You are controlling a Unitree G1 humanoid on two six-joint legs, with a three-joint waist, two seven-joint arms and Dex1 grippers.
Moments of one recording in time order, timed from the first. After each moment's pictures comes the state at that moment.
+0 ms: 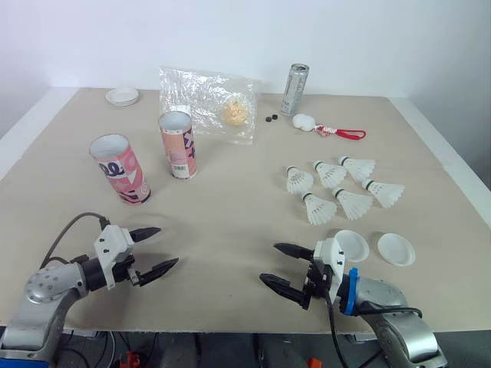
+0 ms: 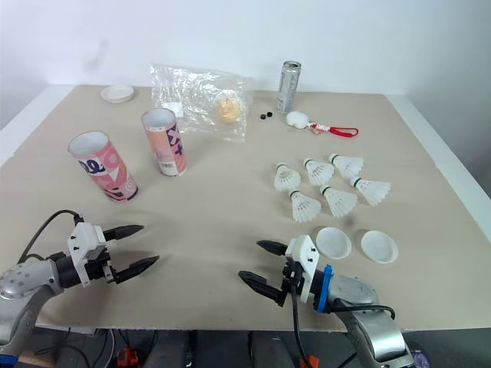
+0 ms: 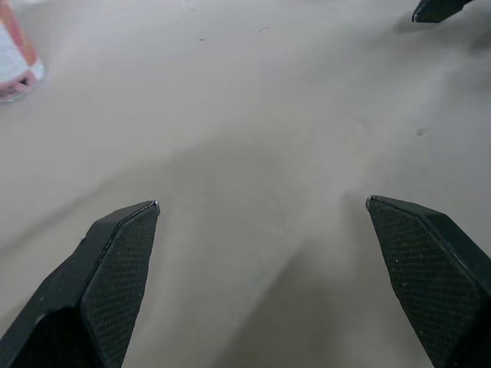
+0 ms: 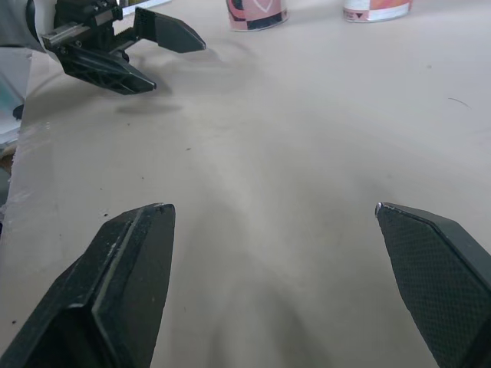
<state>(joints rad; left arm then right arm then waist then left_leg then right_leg) 0.10 0.68 0.16 -0.16 -0.41 0.07 -0.99 0.10 -0.51 0.10 -0.31 0.44 0.20 0.89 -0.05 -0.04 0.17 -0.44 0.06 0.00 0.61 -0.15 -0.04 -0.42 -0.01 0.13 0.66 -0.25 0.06</state>
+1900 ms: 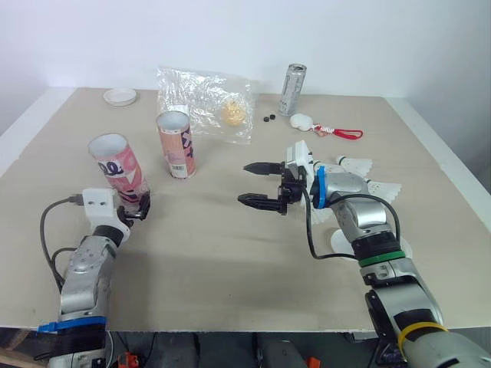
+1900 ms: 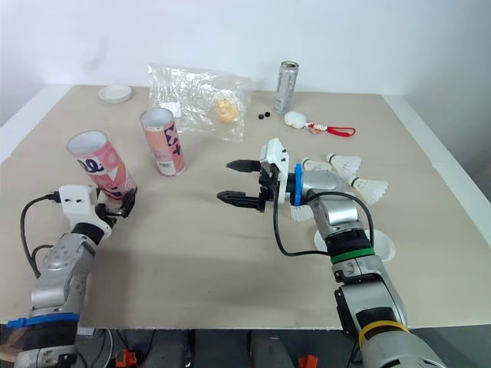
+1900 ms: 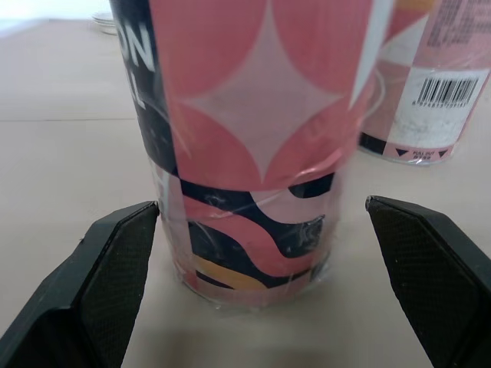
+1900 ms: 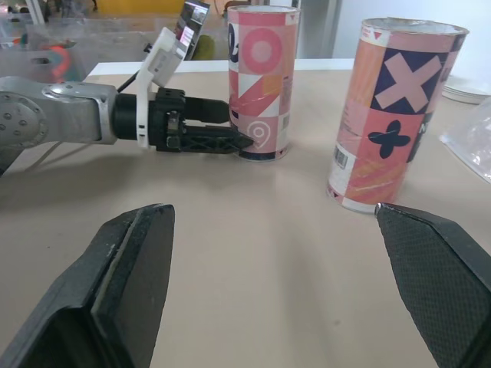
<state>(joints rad) -0.21 0.32 0.27 0.06 -0.25 0.19 -0.24 -0.78 -0.39 0.14 0.40 0.38 0.14 1.22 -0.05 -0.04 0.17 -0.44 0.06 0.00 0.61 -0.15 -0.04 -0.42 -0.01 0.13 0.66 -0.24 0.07</state>
